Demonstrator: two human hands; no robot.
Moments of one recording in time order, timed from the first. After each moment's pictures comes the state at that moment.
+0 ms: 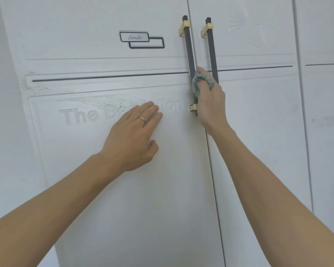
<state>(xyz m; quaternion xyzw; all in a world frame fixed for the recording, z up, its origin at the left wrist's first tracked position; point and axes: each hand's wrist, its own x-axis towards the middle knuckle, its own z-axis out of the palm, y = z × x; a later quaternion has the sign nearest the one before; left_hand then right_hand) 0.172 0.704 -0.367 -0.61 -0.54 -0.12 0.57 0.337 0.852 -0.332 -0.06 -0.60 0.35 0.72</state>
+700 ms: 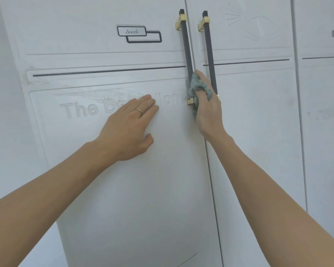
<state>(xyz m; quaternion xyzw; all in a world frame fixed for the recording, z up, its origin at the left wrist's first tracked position) 0.175 0.690 -0.358 -0.63 -0.59 -0.09 0.49 0.342 0.846 -0.365 -0.03 -0.62 0.36 0.70</state>
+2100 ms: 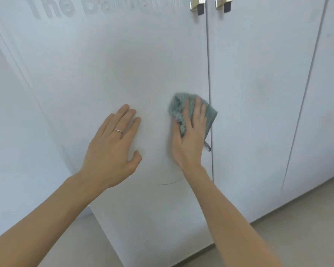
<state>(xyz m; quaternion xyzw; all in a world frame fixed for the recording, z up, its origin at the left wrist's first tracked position) 0.148 0.624 -0.559 -0.63 -0.64 -0.12 0.43 0.275 0.790 -0.618 -0.26 -0.67 0.19 0.67</state>
